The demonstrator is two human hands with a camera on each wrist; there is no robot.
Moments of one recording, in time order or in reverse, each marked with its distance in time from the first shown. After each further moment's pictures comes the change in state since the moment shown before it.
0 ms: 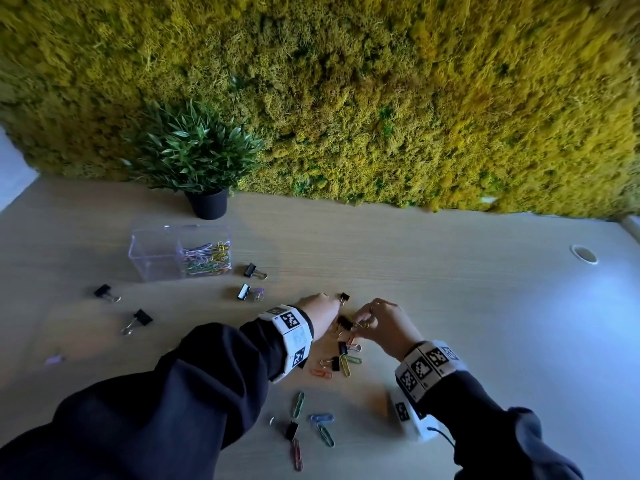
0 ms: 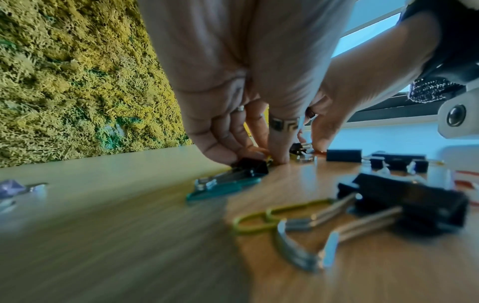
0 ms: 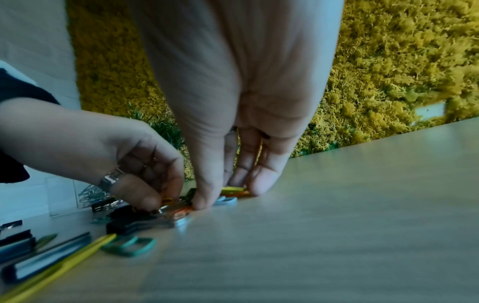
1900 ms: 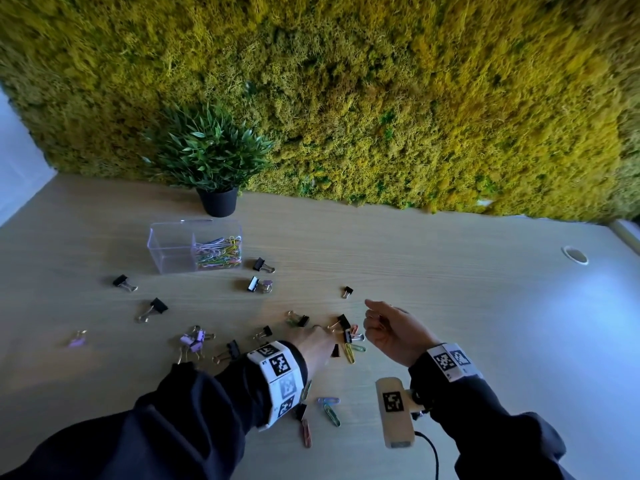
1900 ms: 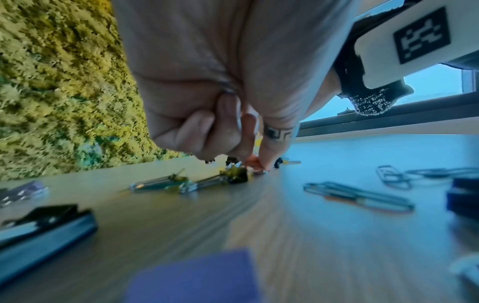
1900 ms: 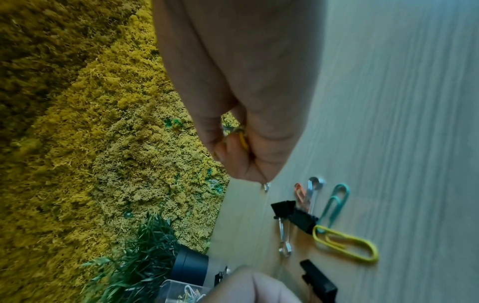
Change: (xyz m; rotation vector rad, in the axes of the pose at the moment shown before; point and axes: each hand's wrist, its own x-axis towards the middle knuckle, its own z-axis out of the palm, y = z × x) left_hand -0.068 0.017 0.024 0.280 -0.104 0.062; right_hand -0.026 -0.024 -0.002 1.648 -0.103 0.523
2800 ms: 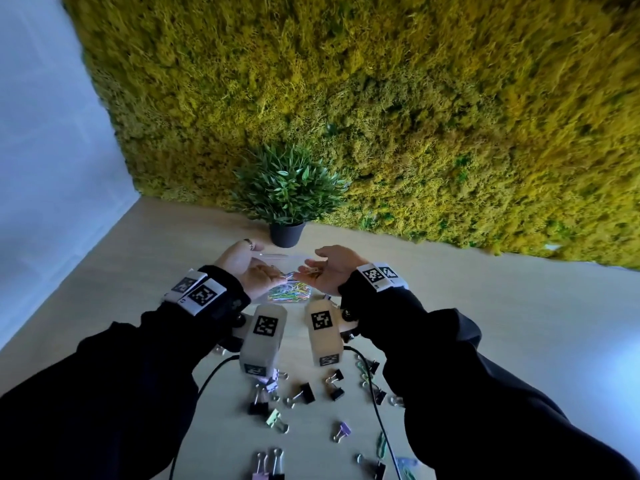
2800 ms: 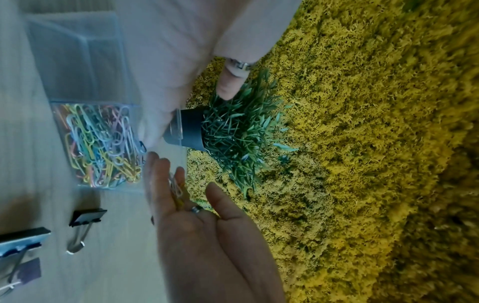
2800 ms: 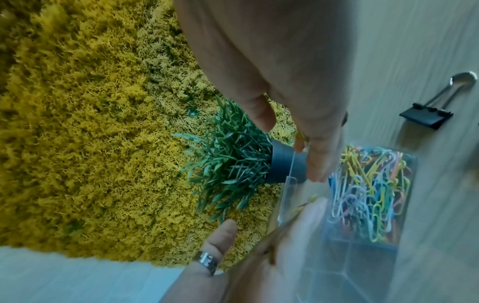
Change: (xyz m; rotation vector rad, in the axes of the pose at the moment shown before) left_hand -0.060 -0.234 -0.063 -2.560 0.419 -0.464; right_hand 0.084 -0.010 0.259 -0.059 -0.017 0.190
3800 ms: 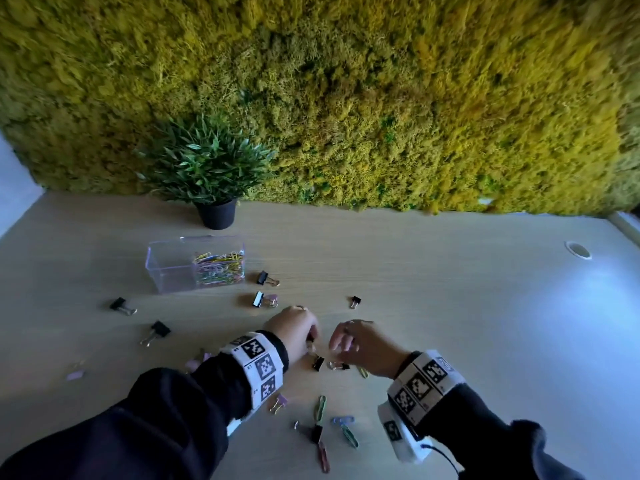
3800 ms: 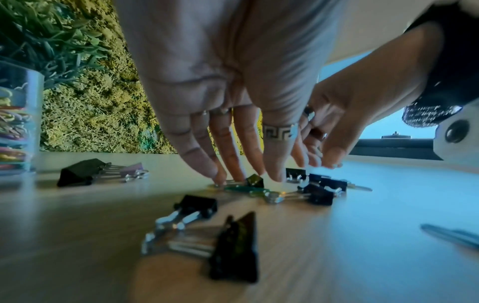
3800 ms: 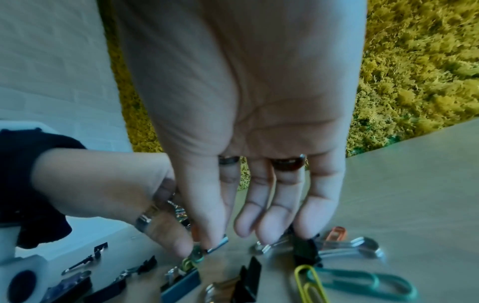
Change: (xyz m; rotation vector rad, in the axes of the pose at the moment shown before) left_hand 0.013 -0.183 0.047 2.031 -0.290 0.559; right_hand -0.075 0.056 -0.208 -1.617 0.031 -0.454
